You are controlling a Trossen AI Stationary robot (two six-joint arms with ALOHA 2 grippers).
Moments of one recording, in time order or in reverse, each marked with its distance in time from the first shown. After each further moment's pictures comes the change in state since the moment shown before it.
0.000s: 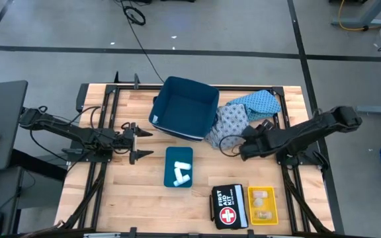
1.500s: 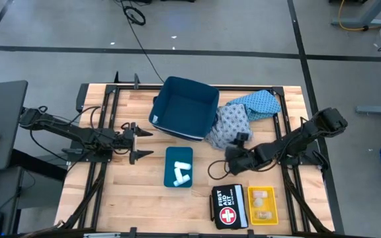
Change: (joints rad) left arm 0.000 0.000 0.001 0.004 0.000 0.029; right arm 0.139 0.230 -0.055 0.622 0.036 -0.587
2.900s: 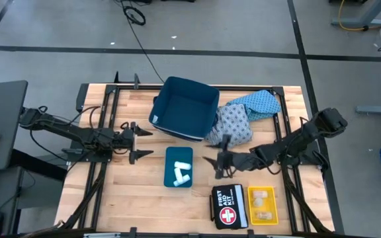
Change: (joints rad) left arm 0.000 -0.002 0.001 0.024 0.000 0.020; right arm 0.016 0.002 -0.001 0.874 0.002 -0.486
